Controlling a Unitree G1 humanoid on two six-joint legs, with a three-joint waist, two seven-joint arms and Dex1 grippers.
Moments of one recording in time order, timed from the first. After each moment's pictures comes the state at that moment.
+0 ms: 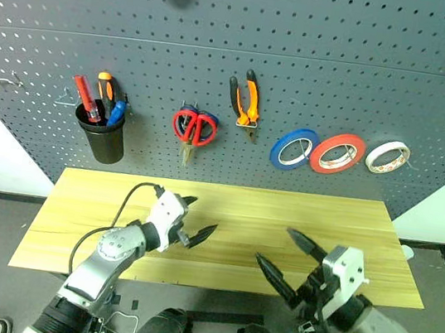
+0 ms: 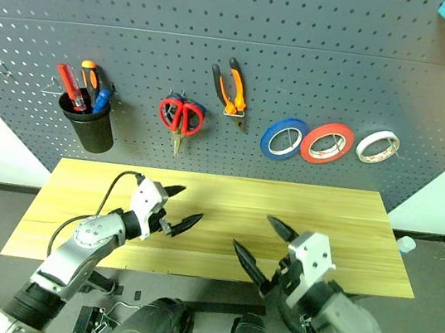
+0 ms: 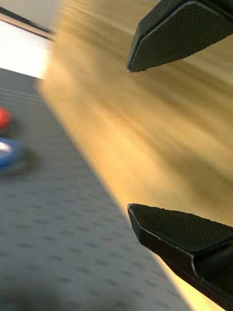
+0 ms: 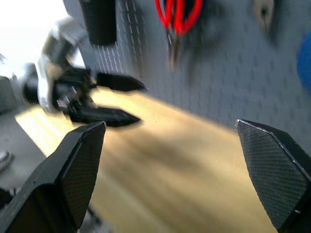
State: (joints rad) left arm 0.00 0.40 -0.21 -0.04 -0.19 0.11 -0.58; right arm 0.52 -0.47 0.00 -0.61 0.38 0.20 0.60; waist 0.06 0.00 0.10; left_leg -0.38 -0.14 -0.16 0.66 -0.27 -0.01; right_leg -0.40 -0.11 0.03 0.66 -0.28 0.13
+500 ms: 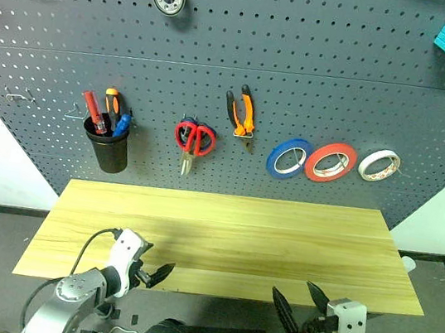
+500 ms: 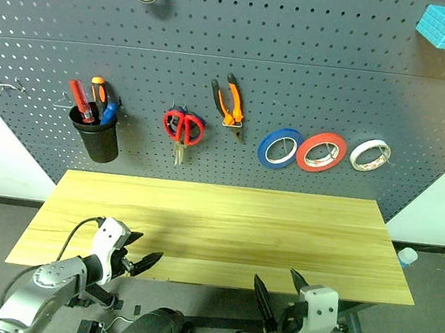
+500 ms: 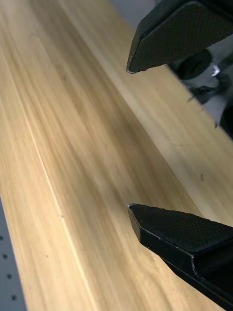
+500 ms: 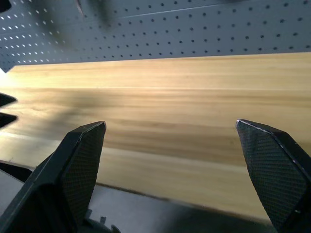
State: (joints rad) left arm 0.19 0.36 -0.09 0.15 -0.23 0.11 -0.61; right arm 0.67 -0.24 -0.01 -0.41 0.32 0.04 0.46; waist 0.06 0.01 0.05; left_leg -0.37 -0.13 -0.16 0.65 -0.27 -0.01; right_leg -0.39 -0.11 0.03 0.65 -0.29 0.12
